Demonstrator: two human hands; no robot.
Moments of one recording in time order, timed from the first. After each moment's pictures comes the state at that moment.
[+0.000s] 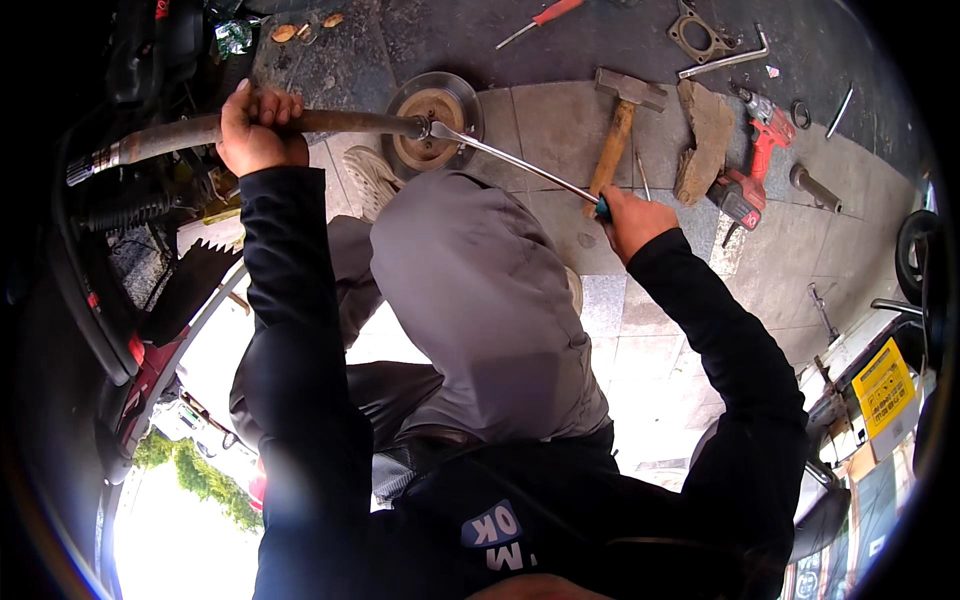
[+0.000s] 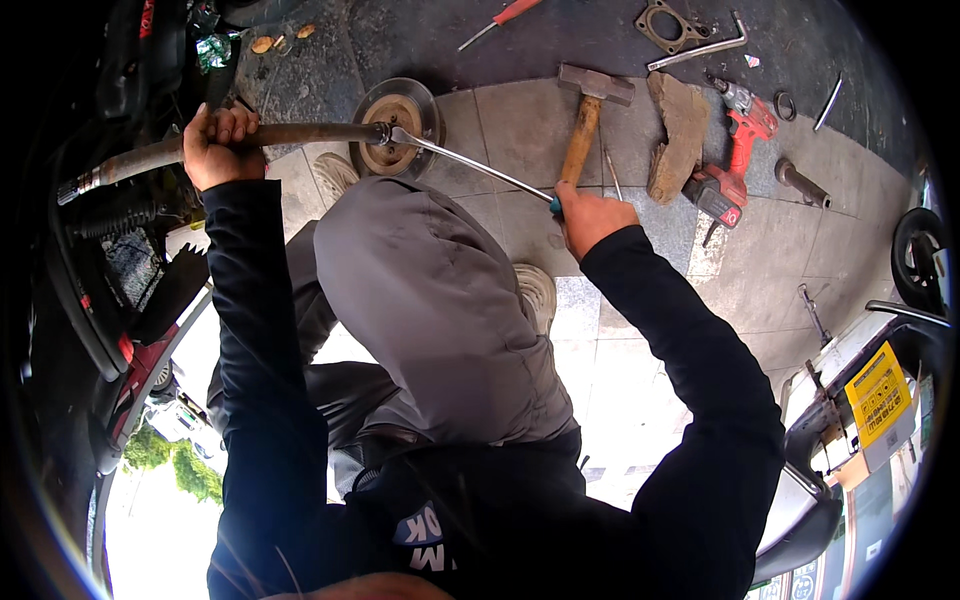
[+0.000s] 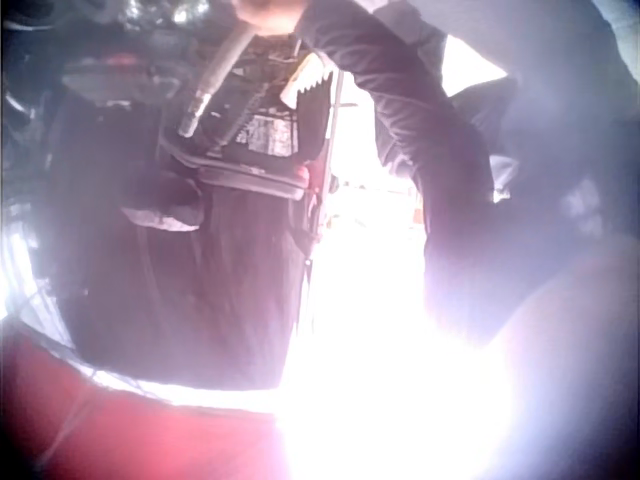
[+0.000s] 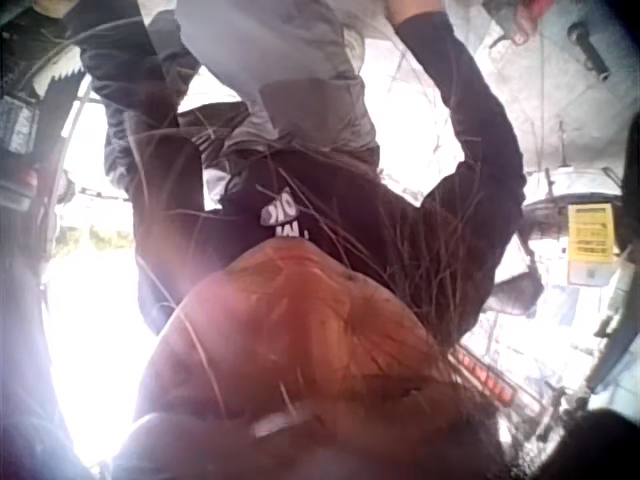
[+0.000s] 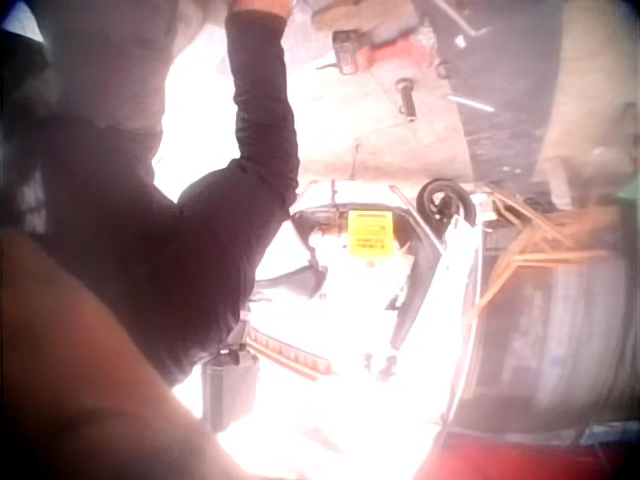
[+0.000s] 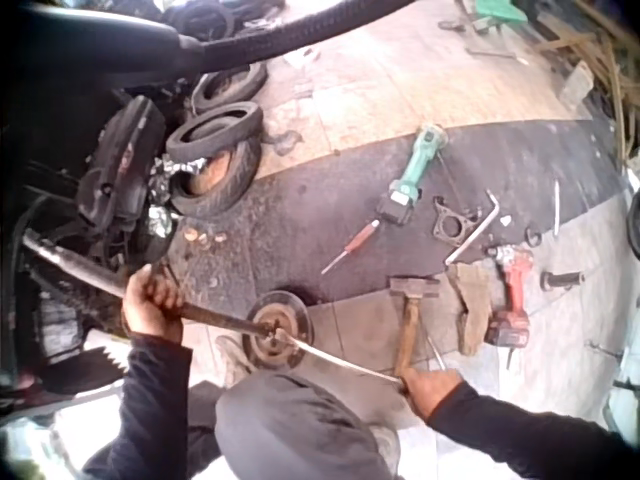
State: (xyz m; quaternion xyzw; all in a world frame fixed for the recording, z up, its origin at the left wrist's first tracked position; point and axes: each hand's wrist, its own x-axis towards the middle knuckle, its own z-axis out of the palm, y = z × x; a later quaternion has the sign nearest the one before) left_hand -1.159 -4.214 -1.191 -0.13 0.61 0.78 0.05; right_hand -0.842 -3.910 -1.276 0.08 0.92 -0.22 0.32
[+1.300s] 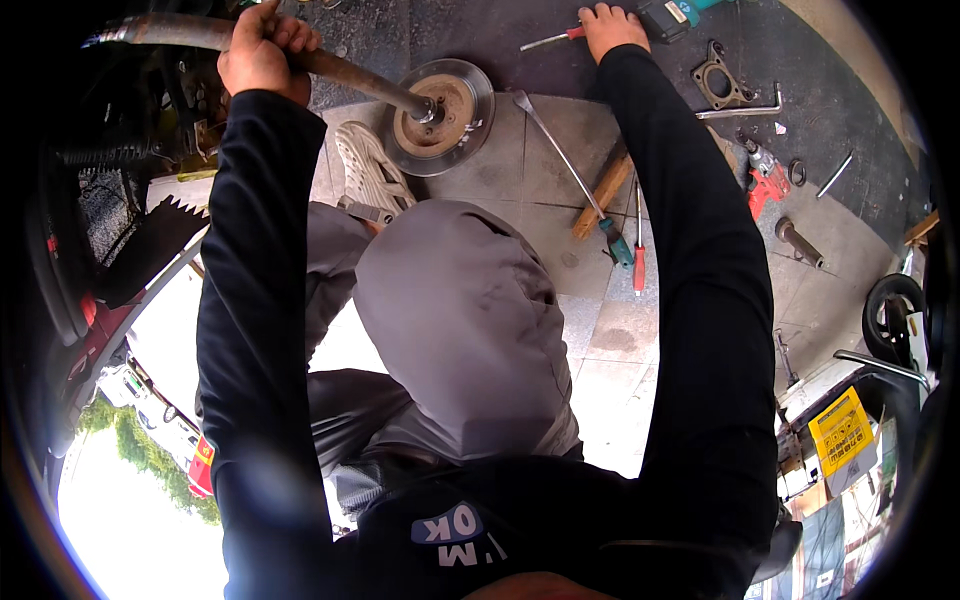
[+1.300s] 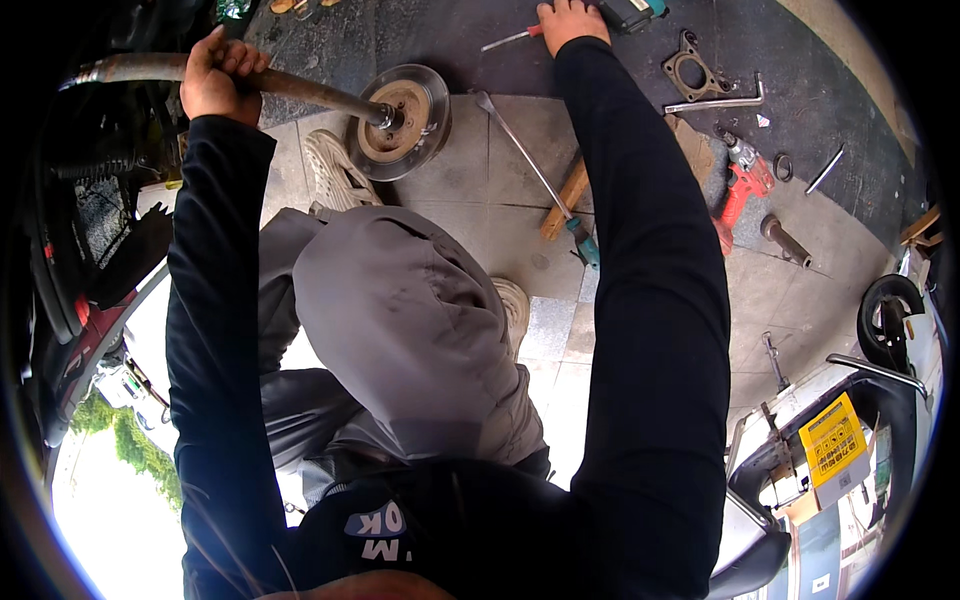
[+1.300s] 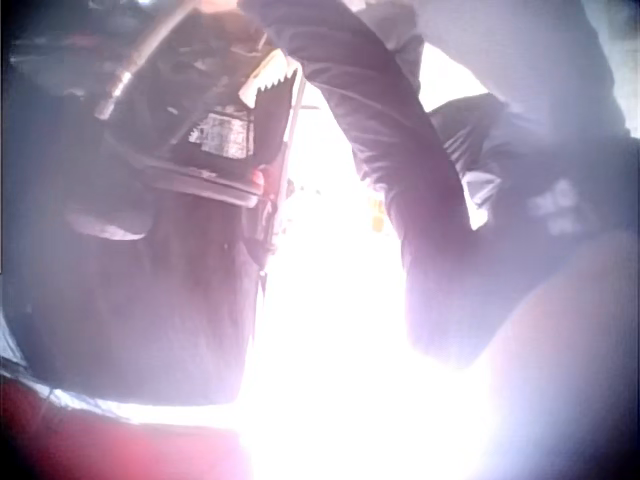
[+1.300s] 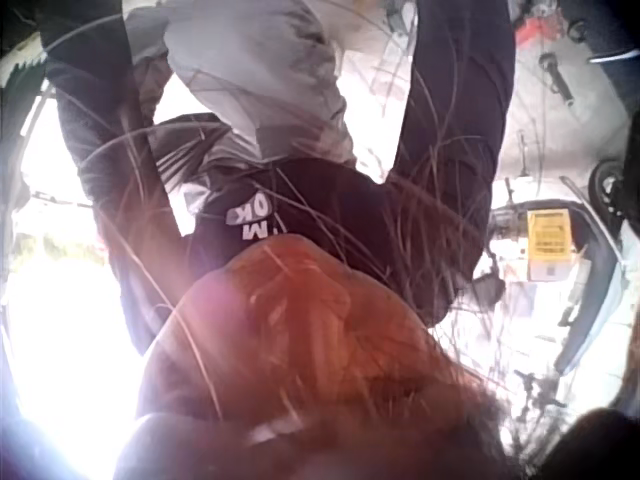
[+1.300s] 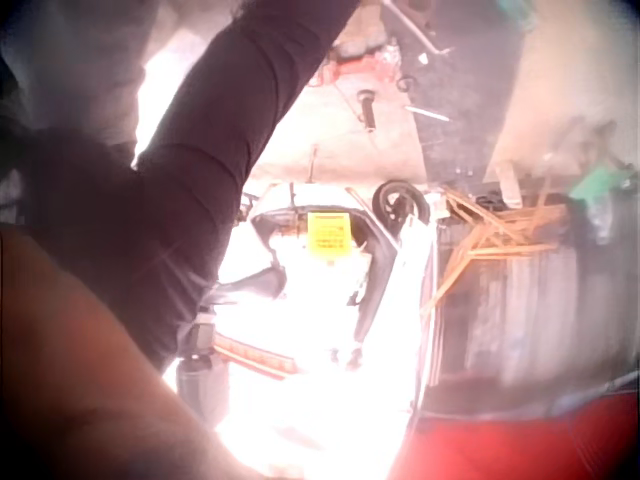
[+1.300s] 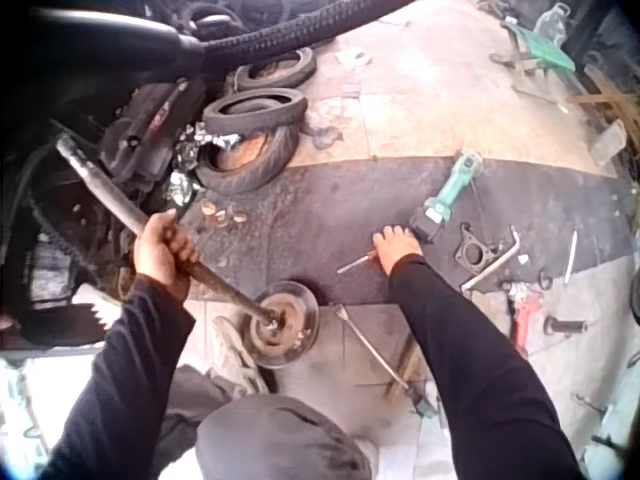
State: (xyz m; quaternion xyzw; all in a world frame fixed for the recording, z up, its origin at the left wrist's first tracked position) left_hand -1.197 -4.221 -1.209 -0.13 0.58 0.80 0.07; right_hand -1.107 -3.841 -1.435 -0.07 0.99 0.02 -0.11
